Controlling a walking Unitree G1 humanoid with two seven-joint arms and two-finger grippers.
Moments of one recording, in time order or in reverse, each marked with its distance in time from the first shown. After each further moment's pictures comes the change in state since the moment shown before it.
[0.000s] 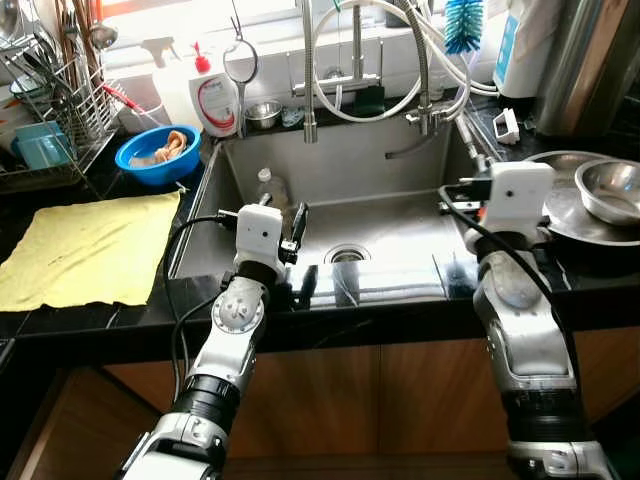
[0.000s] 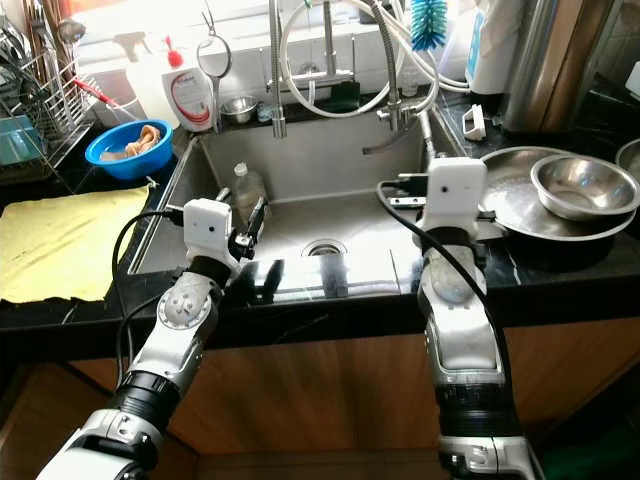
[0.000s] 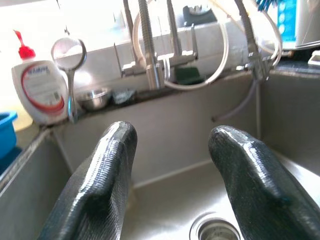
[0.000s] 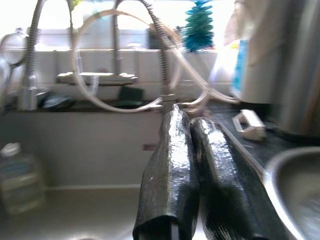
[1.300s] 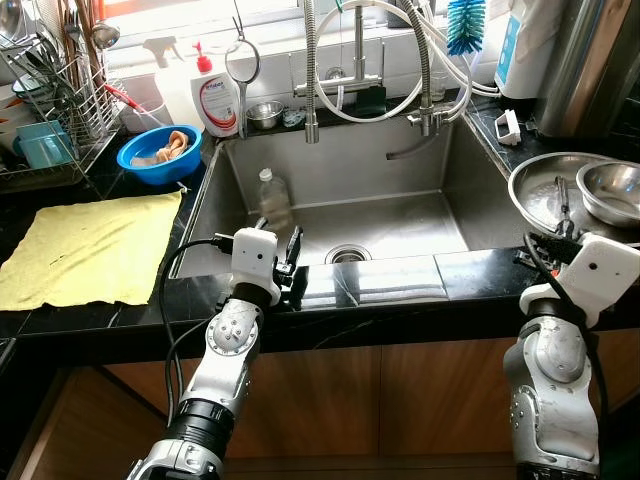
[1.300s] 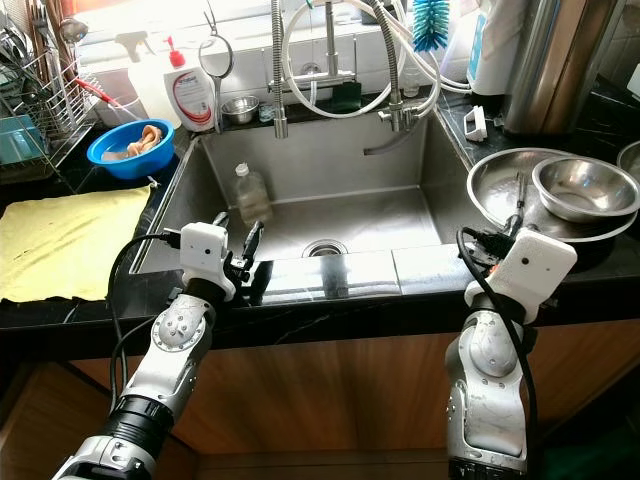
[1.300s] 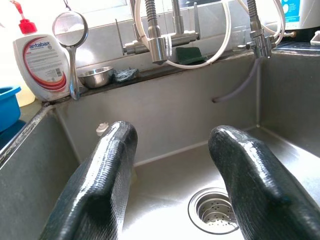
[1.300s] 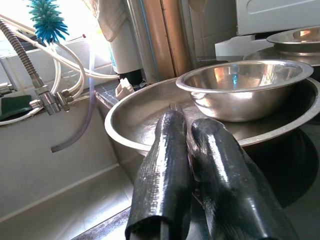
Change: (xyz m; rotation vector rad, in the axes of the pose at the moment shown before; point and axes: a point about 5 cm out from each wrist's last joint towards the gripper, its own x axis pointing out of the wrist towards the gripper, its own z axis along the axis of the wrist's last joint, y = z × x) left arm -0.020 0.001 -0.012 -0.010 0.049 -0.002; right arm -0.072 -0.044 -0.035 0.158 0.039 -0.489
